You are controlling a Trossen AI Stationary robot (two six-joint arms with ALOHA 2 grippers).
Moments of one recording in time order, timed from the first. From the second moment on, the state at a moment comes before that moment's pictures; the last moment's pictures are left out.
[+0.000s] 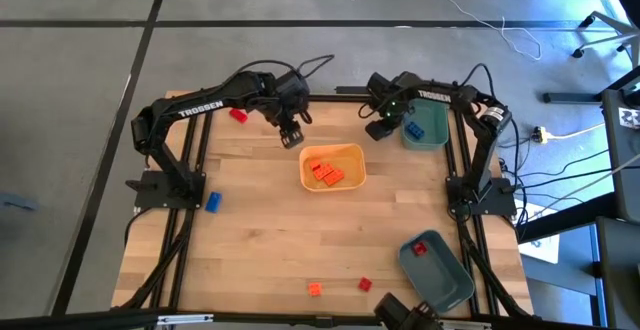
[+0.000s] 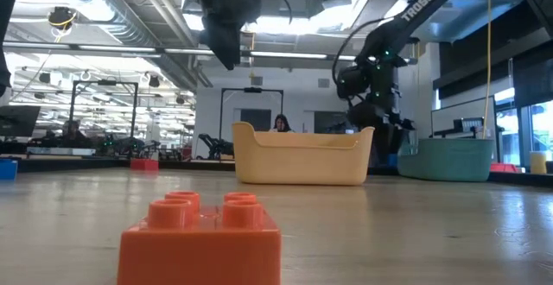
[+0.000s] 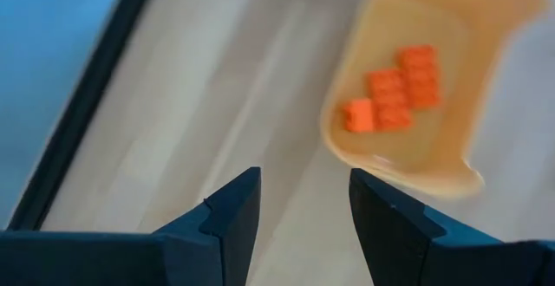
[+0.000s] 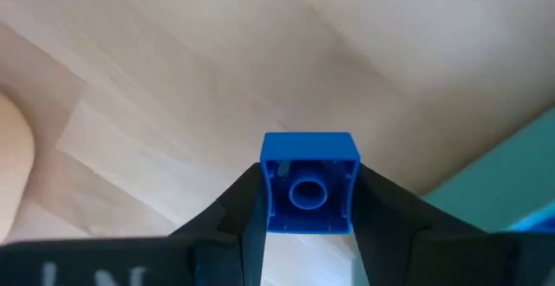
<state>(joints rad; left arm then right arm) 0.39 1.66 1.65 -1.09 -0.03 -0.07 -0.74 1.88 1.30 -1.00 -0.08 0.13</state>
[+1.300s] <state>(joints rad) 0.39 1.66 1.65 -1.09 0.11 0.09 -0.95 1.88 1.32 -1.27 0.26 0.10</state>
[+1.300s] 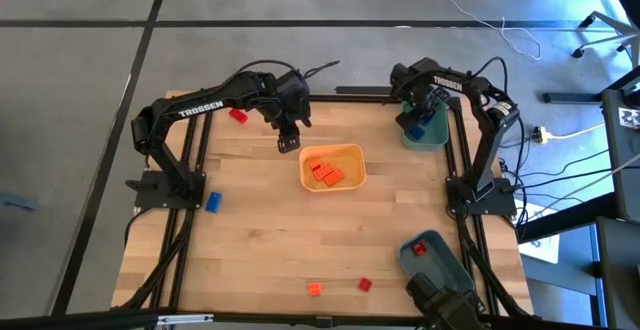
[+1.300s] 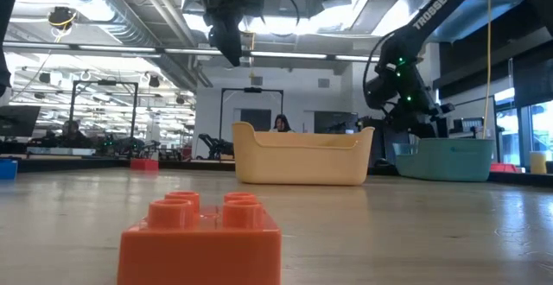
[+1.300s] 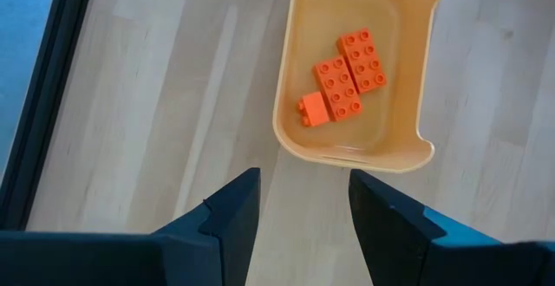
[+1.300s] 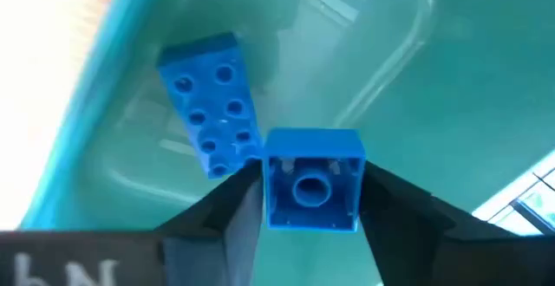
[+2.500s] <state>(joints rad) 0.33 1.66 1.65 -1.31 0.14 -0.02 -0.73 1.29 1.52 -1.43 0.07 0.09</state>
